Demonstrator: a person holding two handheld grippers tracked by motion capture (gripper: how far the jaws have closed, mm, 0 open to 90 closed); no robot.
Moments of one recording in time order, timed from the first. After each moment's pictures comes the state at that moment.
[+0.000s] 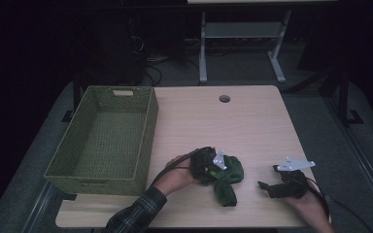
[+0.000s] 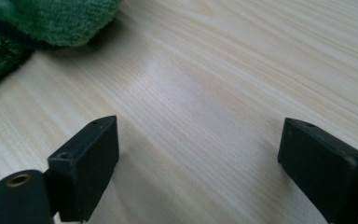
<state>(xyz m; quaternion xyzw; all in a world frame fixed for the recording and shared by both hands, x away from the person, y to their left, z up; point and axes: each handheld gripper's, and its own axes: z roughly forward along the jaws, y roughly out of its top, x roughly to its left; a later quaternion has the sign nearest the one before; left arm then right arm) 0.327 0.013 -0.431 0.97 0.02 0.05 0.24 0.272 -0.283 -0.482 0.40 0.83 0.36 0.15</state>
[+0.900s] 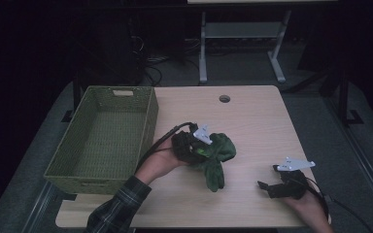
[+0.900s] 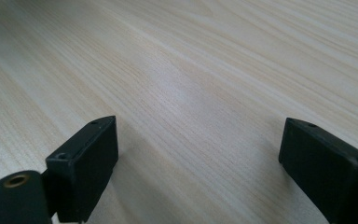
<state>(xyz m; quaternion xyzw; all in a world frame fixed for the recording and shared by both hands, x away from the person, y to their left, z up) 0.337 0.060 -0.340 0.95 0.09 0.06 0.29 0.272 -0.283 -0.482 0.40 0.83 0.36 0.15</state>
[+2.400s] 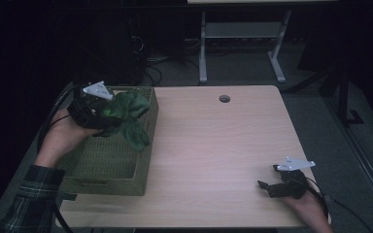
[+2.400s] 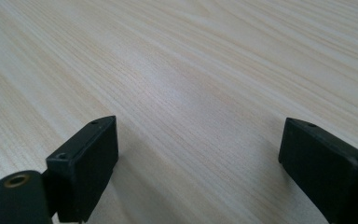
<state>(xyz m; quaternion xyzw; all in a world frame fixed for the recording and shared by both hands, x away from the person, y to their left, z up) 0.348 0.271 -0.241 0.90 0.30 0.17 0.26 0.273 -0.283 -0.482 0.40 0.83 0.36 0.16</state>
